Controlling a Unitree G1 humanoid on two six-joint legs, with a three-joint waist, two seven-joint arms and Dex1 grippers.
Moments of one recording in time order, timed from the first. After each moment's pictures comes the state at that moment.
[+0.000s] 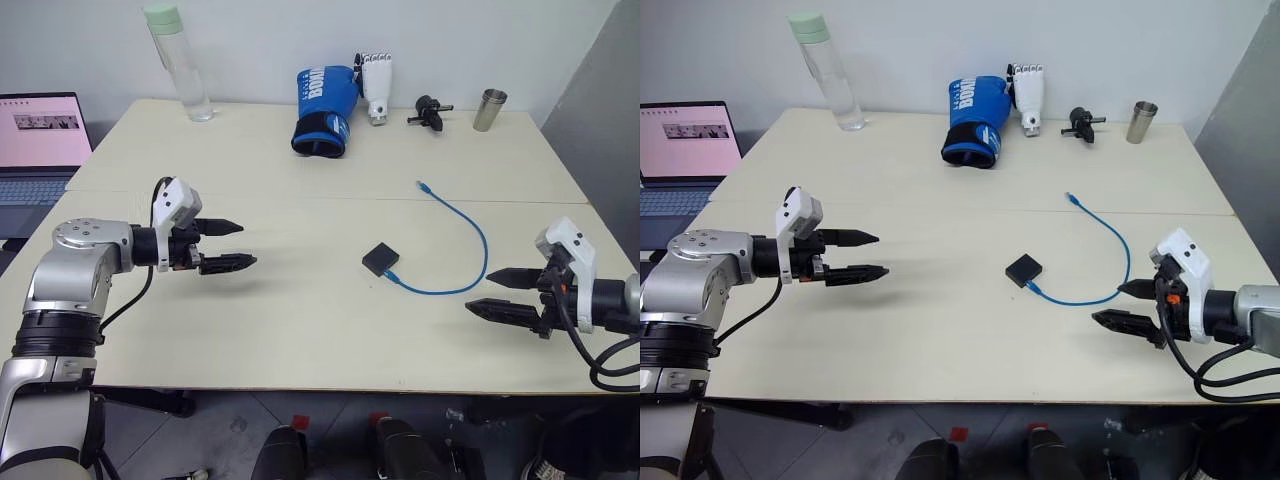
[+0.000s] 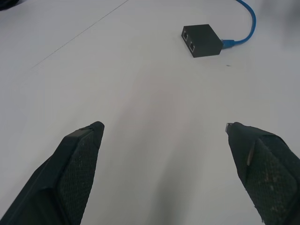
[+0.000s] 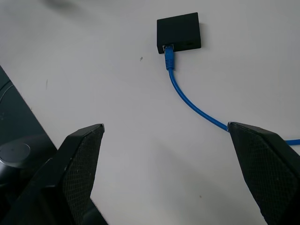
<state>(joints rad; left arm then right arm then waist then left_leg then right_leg) -0.63 0.87 0.02 0.33 -0.33 0.43 -1.33 -0.19 -1.06 -0.34 -0.50 0.93 1.21 0.73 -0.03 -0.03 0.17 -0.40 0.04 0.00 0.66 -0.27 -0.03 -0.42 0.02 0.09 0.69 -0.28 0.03</state>
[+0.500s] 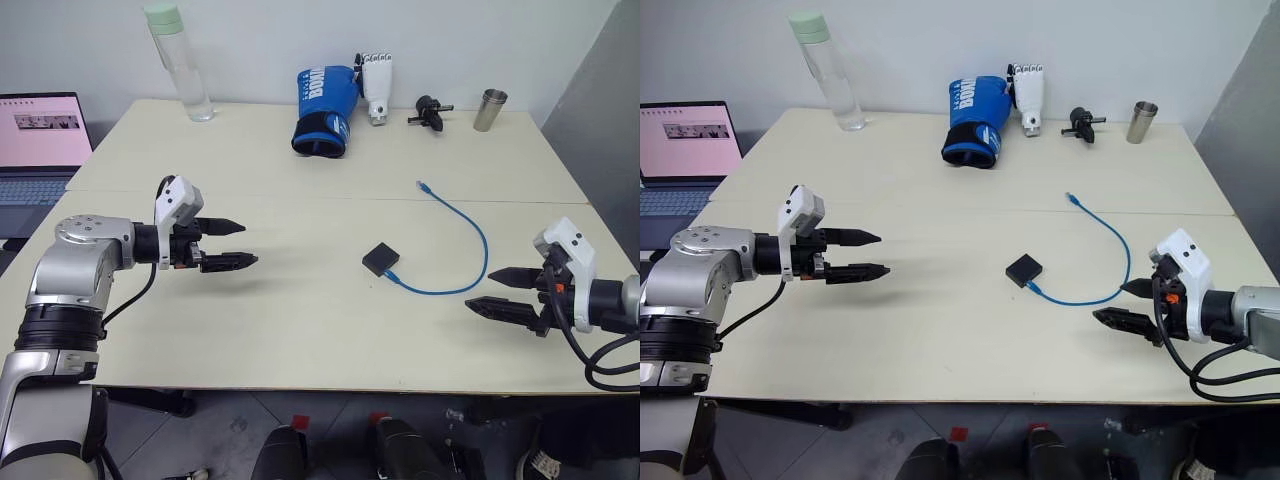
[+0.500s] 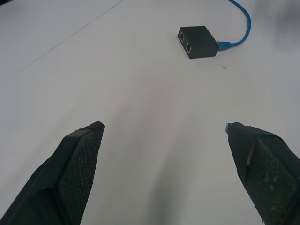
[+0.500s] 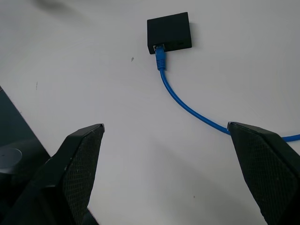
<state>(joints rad) -0.66 0.86 0.01 0.36 -0.33 0.45 -1.34 -0.19 -1.04 -0.34 -0.50 0.93 1.21 0.69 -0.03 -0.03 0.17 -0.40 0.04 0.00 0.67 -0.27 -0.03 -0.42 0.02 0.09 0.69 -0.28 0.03</state>
